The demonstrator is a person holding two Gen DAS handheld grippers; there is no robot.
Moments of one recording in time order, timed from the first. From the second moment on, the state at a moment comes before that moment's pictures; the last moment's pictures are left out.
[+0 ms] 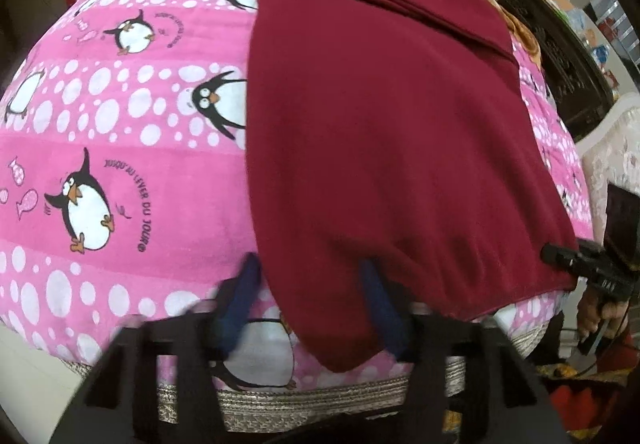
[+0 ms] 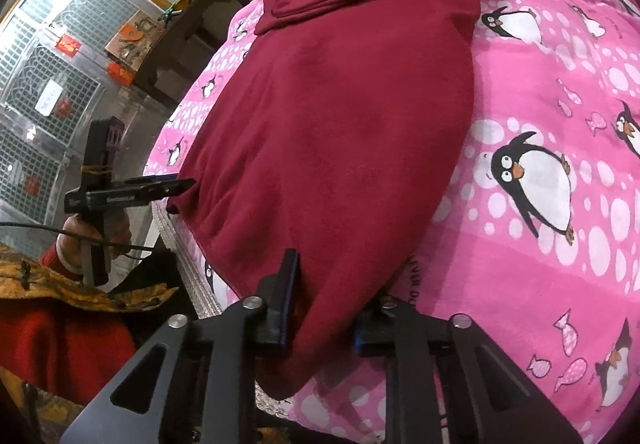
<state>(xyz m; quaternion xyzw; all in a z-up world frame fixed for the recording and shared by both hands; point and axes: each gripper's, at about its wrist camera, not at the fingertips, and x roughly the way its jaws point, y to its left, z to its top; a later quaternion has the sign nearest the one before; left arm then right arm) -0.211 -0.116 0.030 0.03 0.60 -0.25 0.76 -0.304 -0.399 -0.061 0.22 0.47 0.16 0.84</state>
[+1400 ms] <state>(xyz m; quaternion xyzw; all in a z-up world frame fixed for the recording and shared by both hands) 0.021 -0.191 0.165 -0.05 0.39 -0.29 0.87 -0.112 -0.511 0.085 0.22 0.28 0.05 0.93</state>
